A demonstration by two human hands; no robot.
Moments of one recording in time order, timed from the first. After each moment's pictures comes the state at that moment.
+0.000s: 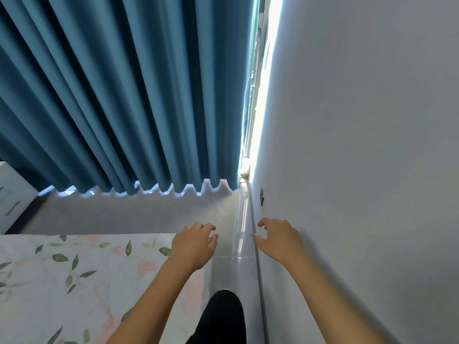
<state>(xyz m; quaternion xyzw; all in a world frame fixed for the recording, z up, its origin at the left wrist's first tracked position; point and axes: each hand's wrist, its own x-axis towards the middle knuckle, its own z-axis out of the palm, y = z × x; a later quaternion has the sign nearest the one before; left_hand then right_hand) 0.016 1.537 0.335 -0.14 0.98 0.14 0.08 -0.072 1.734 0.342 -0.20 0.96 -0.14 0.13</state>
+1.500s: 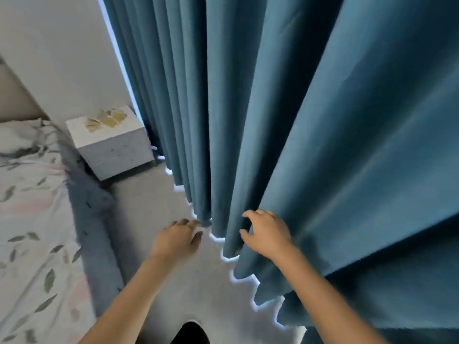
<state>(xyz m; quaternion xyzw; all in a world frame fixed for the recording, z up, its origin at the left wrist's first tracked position) -0.478 0.966 0.308 -0.59 0.79 0.18 0.04 -0.697 1.002 0.331 -0.67 0.73 -0.02 0.14</state>
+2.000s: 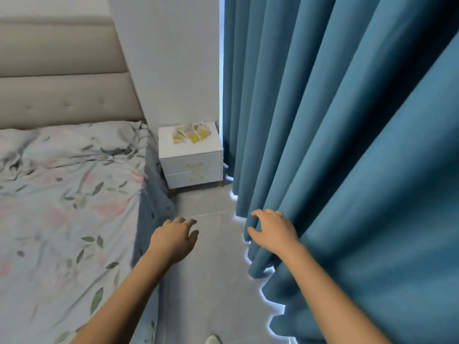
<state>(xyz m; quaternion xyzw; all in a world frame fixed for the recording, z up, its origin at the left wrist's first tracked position) -0.311 0.707 0.312 -0.74 0.65 0.17 0.05 -0.549 0.649 0.324 -0.78 0.60 0.01 0.18</state>
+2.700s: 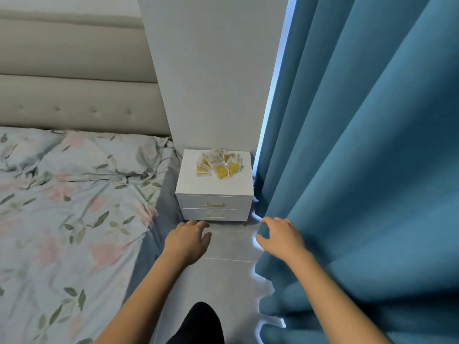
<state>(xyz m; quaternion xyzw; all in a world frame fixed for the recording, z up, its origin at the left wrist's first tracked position) -0.215 0.346 0.298 -0.80 0.56 0.21 0.01 -0.428 0.238 0.299 -0.83 0.52 0.07 0.20</state>
